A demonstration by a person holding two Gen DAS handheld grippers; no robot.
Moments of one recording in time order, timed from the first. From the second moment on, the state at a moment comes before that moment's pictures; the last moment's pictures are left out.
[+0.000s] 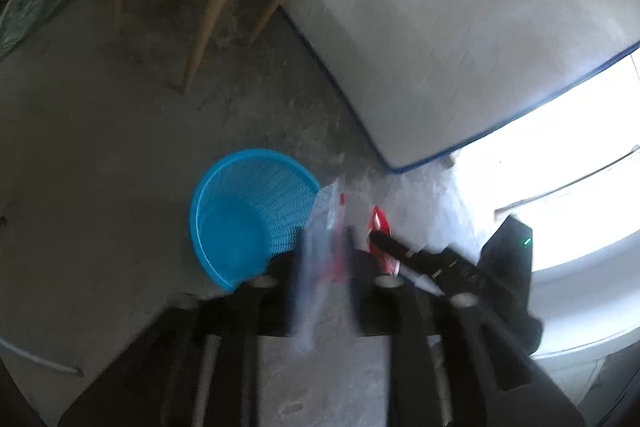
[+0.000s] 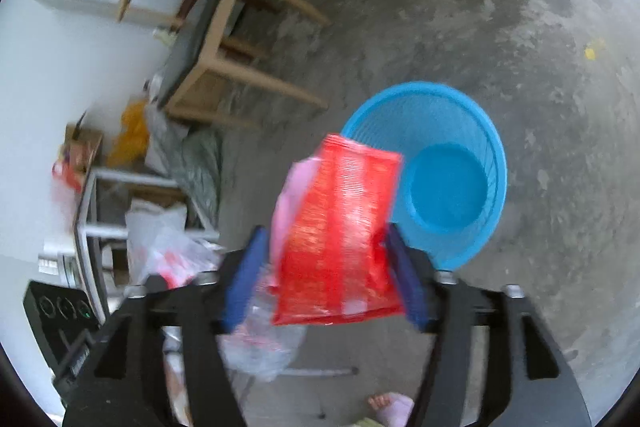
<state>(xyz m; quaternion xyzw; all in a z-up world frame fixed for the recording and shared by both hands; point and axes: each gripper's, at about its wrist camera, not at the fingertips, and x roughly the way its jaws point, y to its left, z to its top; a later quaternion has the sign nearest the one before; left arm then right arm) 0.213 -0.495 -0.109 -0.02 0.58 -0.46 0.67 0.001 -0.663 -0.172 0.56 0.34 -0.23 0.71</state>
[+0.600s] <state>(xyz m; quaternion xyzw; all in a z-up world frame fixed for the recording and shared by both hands) 0.211 -0.435 -0.042 -0.05 0.51 -0.49 0.71 -0.012 -0.656 -0.162 0.52 0.33 -0.24 0.75</state>
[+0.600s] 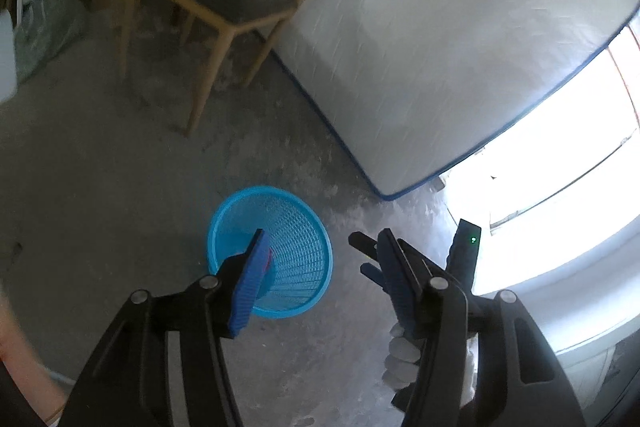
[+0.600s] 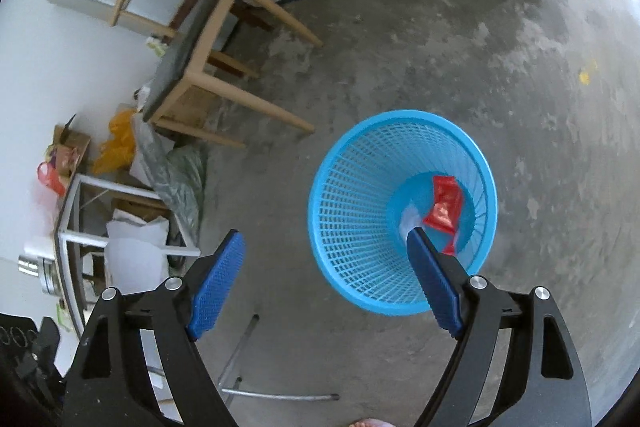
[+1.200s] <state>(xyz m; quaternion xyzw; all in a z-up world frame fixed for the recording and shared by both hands) 0.106 -0.183 0.053 0.07 0.31 -0.38 0.87 0.028 -0.504 -0.035 0.43 0.38 -0.01 0.82</state>
